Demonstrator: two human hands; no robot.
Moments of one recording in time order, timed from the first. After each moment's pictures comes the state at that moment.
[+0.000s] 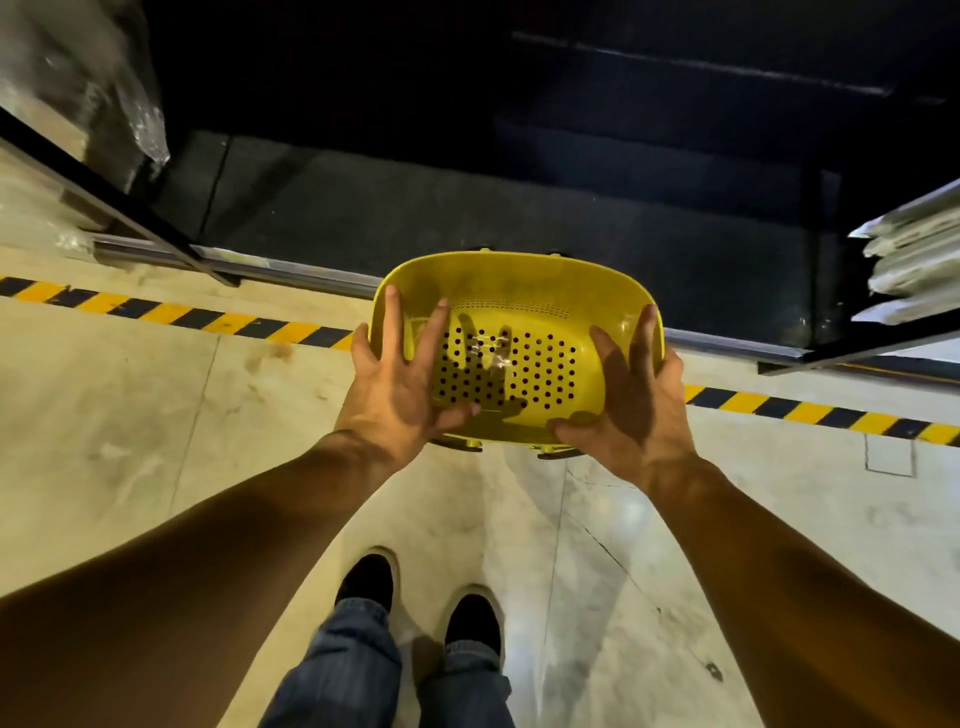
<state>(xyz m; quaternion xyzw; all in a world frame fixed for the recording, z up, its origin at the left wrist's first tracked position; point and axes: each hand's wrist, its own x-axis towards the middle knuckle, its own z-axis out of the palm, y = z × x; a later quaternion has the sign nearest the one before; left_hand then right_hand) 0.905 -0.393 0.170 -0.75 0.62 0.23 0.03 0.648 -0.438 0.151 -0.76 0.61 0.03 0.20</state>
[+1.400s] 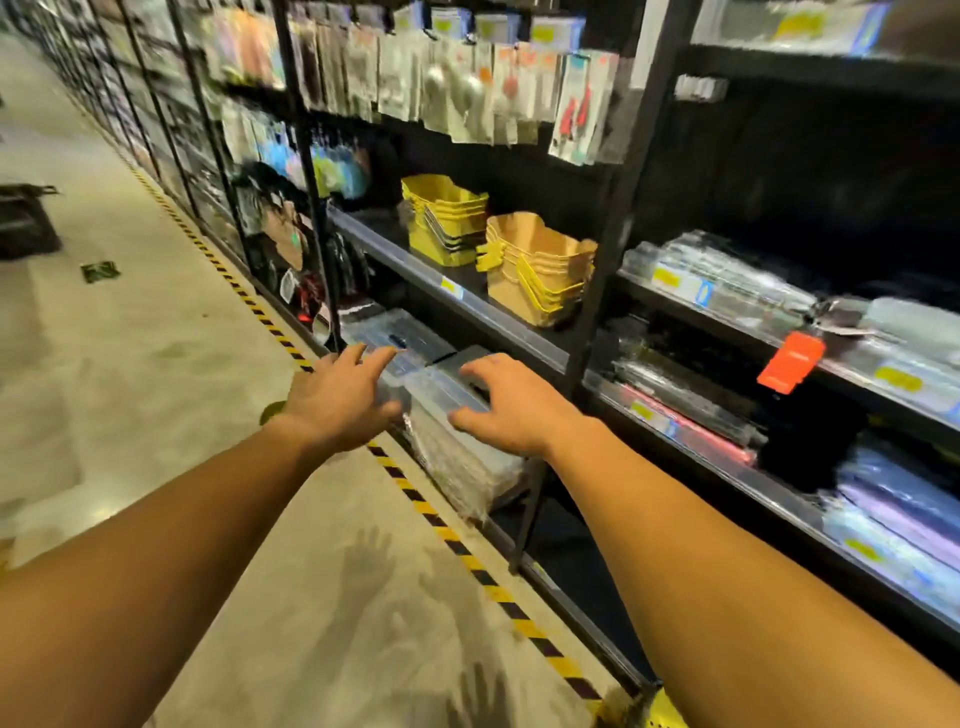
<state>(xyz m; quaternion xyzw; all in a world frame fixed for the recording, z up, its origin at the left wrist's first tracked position) 1.357 -0.082 0.832 -0.93 0.37 -0.05 -0.07 1.208 -0.265 0.855 -0.98 0.10 -0.05 0.17</state>
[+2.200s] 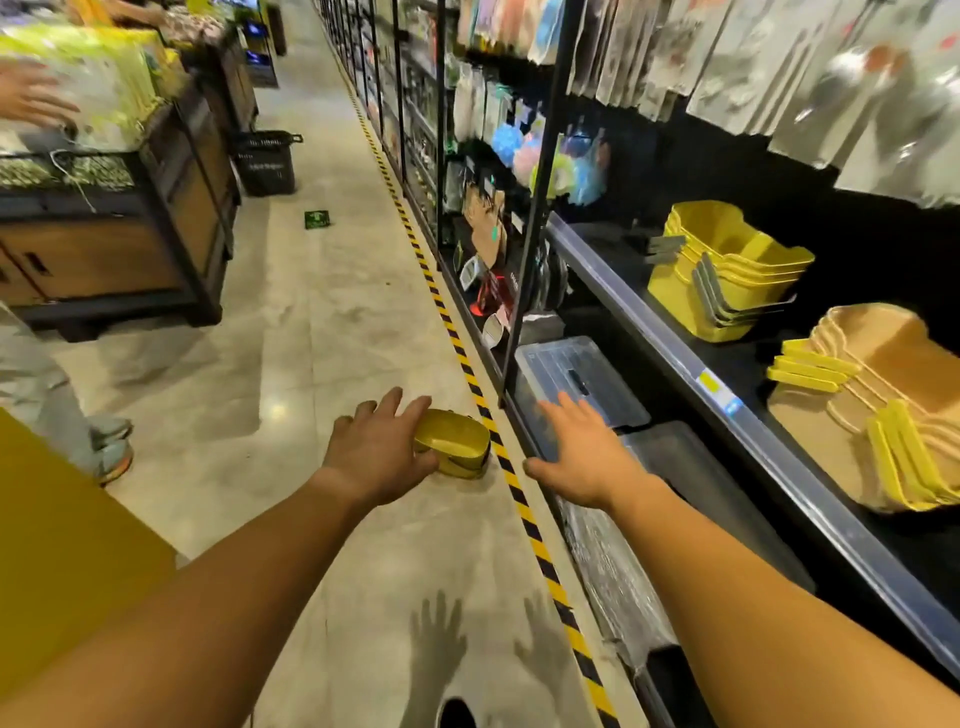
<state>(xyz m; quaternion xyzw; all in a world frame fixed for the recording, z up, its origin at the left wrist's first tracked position) 1.722 0.013 0.751 -0.98 0.19 0.03 -0.04 1.666 -0.249 0.757 -0.99 0.04 0.08 0.14</state>
